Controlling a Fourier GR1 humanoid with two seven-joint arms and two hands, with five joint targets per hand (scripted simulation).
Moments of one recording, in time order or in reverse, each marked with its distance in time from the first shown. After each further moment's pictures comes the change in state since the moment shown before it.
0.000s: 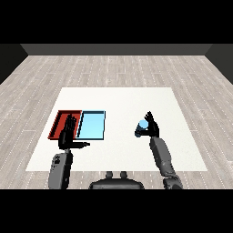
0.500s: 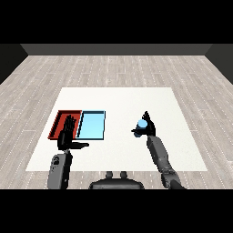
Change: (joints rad) left arm 0.010 0.004 0.009 0.001 0.001 -0.008 -0.005; right arm -0.083 0.016 -0.008 0.159 0.002 -0.034 -0.072
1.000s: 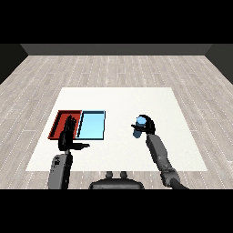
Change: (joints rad) left arm 0.007 -0.007 -0.003 0.008 0.003 -0.010 -0.017; right arm -0.030 -0.002 0.014 0.009 0.042 -0.139 -0.009
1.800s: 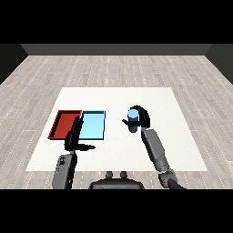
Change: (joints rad) left arm 0.003 -0.035 -0.075 0.000 -0.038 0.000 0.026; right arm 0.006 0.042 0.176 -0.411 0.079 -0.080 0.213
